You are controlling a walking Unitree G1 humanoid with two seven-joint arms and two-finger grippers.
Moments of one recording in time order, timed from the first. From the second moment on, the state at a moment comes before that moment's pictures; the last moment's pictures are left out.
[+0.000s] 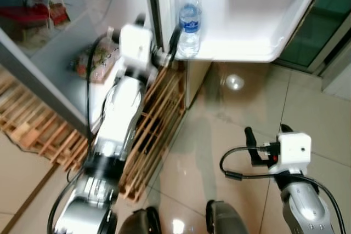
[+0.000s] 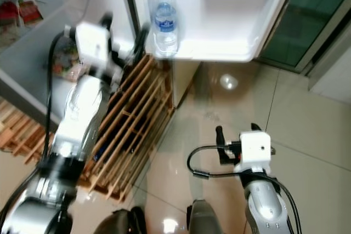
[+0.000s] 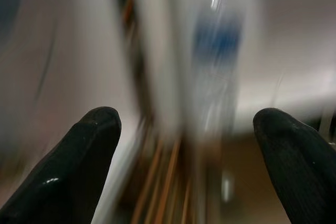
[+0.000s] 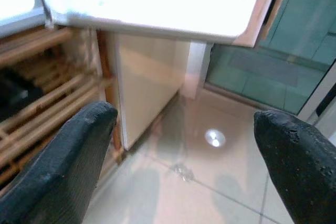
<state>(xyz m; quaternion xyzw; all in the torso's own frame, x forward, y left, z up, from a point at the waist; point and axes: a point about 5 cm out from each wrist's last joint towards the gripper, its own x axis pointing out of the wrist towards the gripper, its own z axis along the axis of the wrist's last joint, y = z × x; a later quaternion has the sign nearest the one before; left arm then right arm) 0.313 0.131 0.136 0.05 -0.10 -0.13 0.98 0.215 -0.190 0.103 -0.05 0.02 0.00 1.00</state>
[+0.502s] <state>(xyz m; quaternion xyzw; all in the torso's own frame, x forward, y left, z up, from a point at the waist) 0.299 0.147 0.120 0.01 -0.05 -0.07 1.00 0.248 -0.204 0.098 -0.02 0.02 -0.03 1.00</state>
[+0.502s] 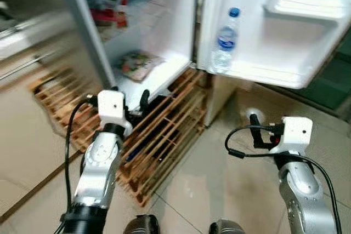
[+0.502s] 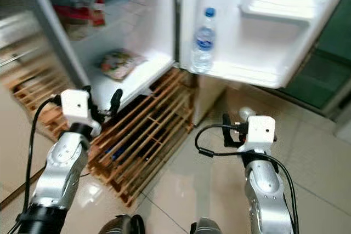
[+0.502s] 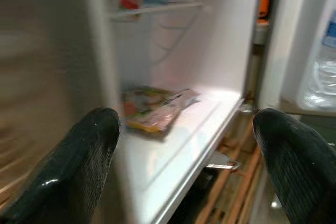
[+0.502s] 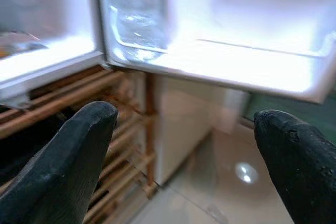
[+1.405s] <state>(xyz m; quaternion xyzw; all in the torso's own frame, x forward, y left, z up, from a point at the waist) 0.310 0.149 0.101 -0.01 0.01 -0.06 1.00 0.244 -0.216 0.086 -0.04 0.04 -0.05 1.00</state>
